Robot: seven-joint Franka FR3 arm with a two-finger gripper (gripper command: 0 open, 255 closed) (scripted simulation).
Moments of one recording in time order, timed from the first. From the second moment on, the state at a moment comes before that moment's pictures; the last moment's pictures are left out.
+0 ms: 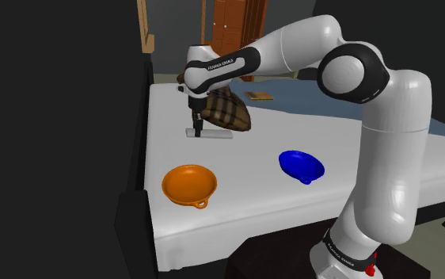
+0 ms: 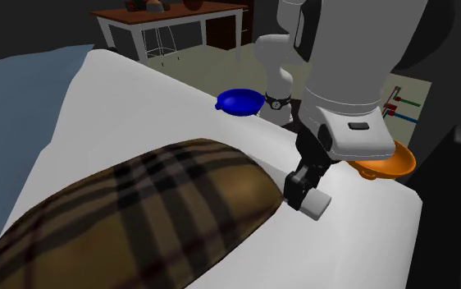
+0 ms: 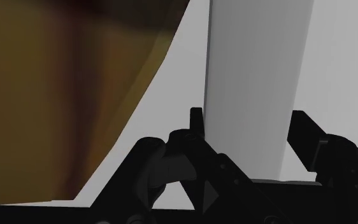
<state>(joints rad) 0.15 0.33 -0.02 -1.69 0.01 2.03 -0.93</state>
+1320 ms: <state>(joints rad) 0.12 0.02 -0.04 -1.93 0.01 1.97 -0.97</state>
